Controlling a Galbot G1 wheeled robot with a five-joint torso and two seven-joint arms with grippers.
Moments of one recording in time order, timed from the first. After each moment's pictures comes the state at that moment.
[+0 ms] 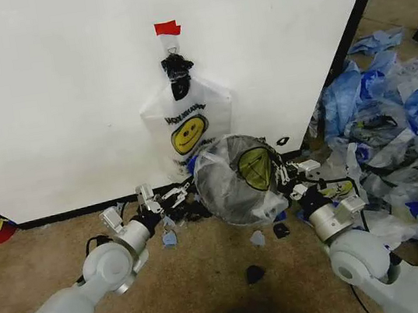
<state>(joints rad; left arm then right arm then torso) 0.92 -0.72 0.01 -1.88 -1.43 -0.08 -0.01 -1.18 0.91 0.16 2.06 0.63 0.14 0.25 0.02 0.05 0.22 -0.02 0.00</state>
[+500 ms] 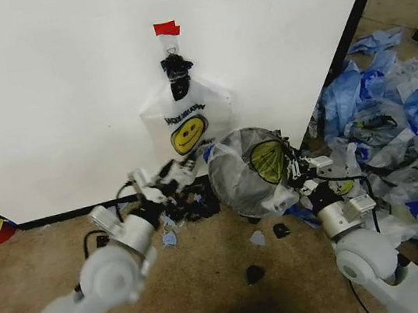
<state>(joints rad) 0.95 -0.74 0.03 -2.31 -1.36 -0.10 -0.29 -1.22 0.92 0.24 2.08 0.54 0.13 0.30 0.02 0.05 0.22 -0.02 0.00</state>
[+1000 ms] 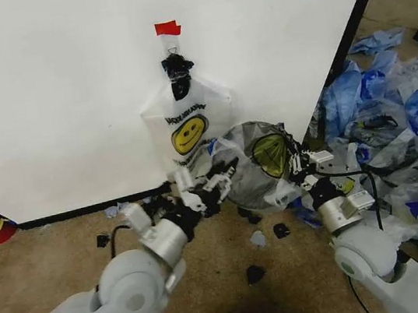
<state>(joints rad) 0.68 -0.75 0.36 -2.24 -1.39 -0.07 -0.34 -1.20 0.96 0.24 2.07 0.43 0.10 0.30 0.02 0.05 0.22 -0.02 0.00</state>
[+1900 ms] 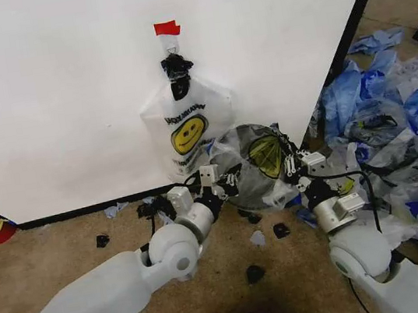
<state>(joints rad) 0.41 -0.90 0.63 -1.95 -1.23 -0.07 -0.47 -1.19 0.97 0.23 2.07 0.35 0.08 0.28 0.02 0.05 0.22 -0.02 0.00</state>
